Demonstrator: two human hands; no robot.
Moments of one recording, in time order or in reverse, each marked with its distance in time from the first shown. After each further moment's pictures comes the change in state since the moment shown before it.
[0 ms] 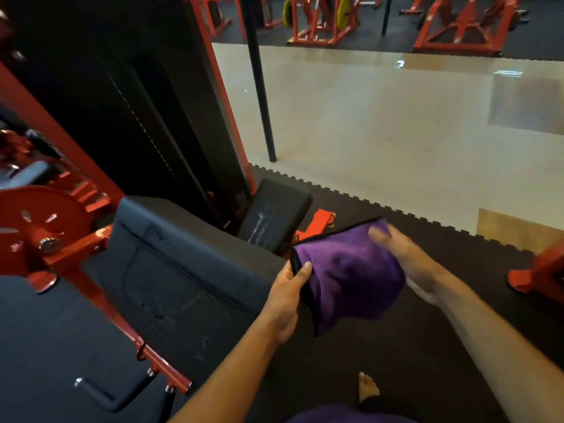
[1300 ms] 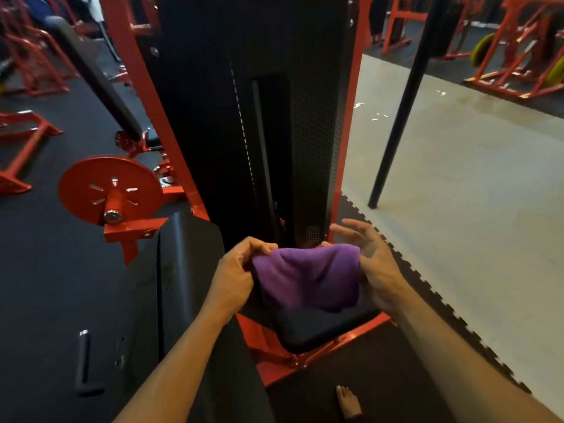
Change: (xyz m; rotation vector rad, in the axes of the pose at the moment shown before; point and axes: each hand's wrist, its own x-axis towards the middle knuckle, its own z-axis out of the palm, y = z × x) left_hand 0.191 0.173 -0.131 0.434 0.735 0.492; right_hand 0.393 -0.105 0.087 0.013 -0.577 -0.125
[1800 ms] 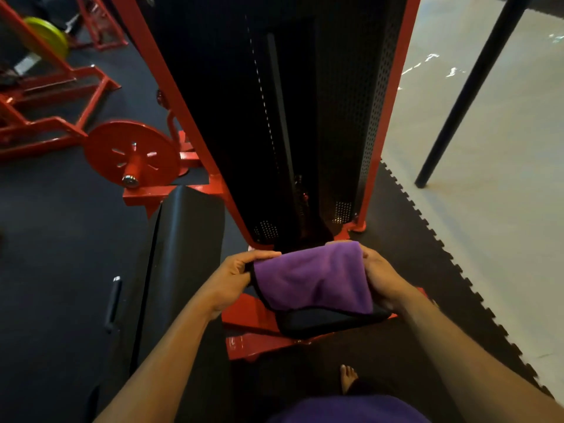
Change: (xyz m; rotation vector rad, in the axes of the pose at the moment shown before) left_hand 0.018 -0.027 0.034 0.089 -0.135 -0.373; right_hand 0.078 0.048 -0.078 -0.038 -0.207 0.434
